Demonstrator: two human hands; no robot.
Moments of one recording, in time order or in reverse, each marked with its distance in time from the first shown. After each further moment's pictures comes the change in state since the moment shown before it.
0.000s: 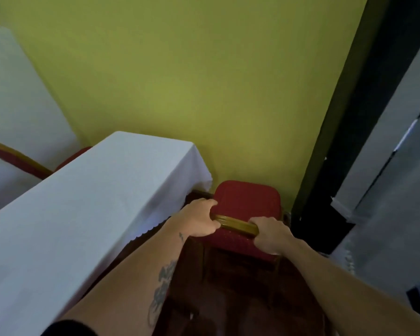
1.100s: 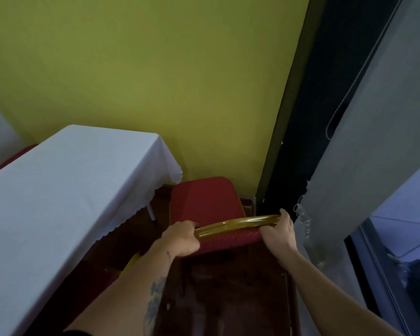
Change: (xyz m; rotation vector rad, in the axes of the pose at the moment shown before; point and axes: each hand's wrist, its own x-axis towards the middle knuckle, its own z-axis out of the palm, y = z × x) left_hand -0.031 0.006 0.077 0.019 -0.132 -0.088; right_hand -0.078 0.052 0.048 0.753 0.556 0.481
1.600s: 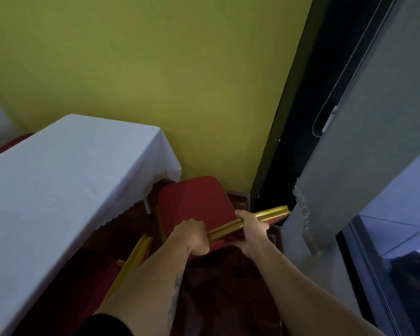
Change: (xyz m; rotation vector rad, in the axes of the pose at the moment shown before) left_hand -0.035 0.001 0.021 0.193 -0.078 0.109; right_hand -0.062 -0.036 0.056 0.807 -0.073 0.493
